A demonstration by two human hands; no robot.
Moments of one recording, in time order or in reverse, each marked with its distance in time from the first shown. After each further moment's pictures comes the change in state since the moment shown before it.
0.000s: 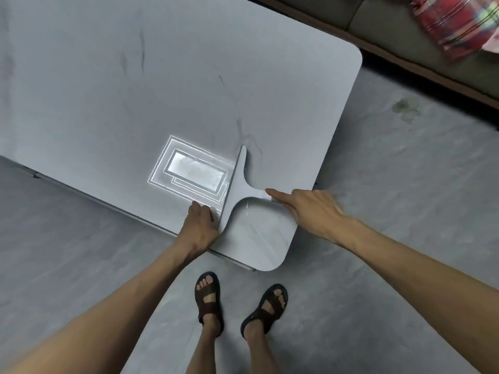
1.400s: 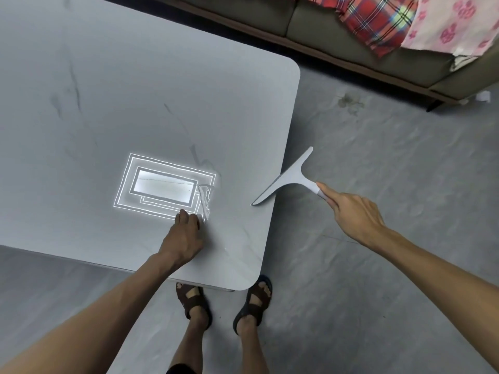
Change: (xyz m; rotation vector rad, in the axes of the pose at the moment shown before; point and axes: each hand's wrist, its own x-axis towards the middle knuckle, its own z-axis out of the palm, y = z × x) left_hand 0.039 0.053 -0.029 0.209 -0.196 0.220; right_hand -0.080 0.119 -0.026 0.053 0.055 0.559
